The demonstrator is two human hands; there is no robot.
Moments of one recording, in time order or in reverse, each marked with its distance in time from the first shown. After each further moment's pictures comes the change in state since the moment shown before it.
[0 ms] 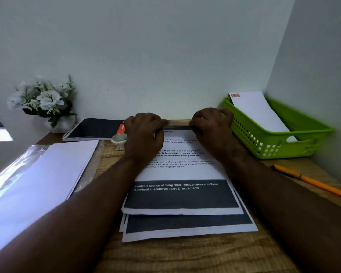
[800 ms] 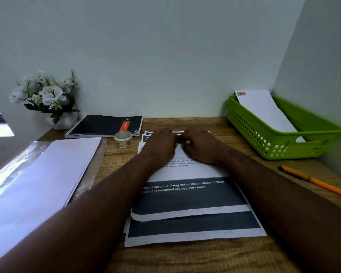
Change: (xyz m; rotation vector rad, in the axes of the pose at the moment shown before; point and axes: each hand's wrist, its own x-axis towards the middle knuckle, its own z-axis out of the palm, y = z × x) left_hand 0.001 0.014 0.020 0.061 -0.782 -0.154; right_hand -0.004 -0.018 0.017 0.410 -0.690 0.011
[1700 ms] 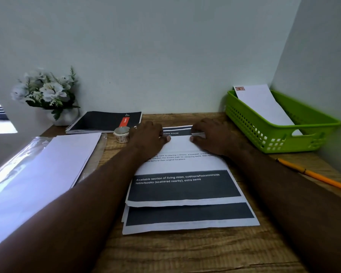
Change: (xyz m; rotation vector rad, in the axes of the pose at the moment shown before) left_hand -0.010 -0.019 -0.011 0.080 -0.007 -0.237; right_hand -0.018 0.024 -0.014 -0.192 -0.038 0.227
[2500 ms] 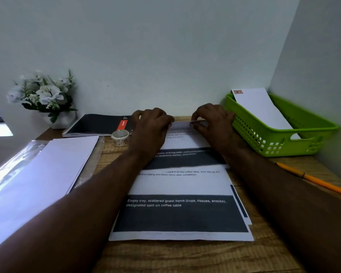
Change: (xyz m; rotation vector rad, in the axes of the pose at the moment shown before) left_hand 0.003 0.008 -0.005 -0.135 0.634 0.354; right_hand 0.004 -0.010 -0.016 0.168 0.475 -0.029
